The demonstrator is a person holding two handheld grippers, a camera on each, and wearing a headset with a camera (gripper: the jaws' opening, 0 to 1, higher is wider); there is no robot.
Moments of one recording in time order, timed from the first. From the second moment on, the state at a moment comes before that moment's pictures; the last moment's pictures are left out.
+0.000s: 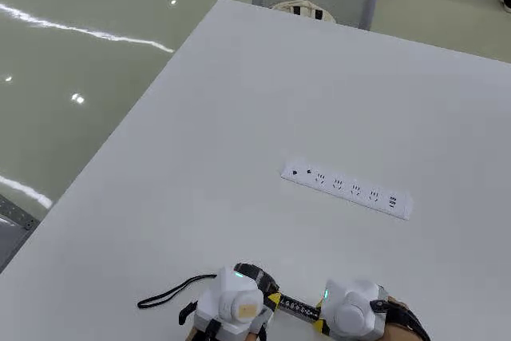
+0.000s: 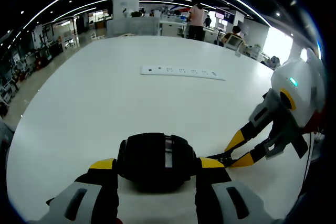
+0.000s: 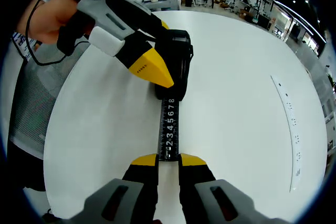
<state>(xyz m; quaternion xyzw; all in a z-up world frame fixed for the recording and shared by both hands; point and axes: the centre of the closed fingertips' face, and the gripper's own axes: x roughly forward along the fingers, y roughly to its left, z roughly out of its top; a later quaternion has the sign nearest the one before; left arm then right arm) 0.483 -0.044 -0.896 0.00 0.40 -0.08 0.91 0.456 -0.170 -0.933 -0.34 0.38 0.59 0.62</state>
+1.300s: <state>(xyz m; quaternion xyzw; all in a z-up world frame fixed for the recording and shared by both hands) 0.482 -0.044 -0.895 0.01 0.40 -0.08 0.91 0.460 -0.137 -0.934 -0.34 0.37 0.60 0.62</state>
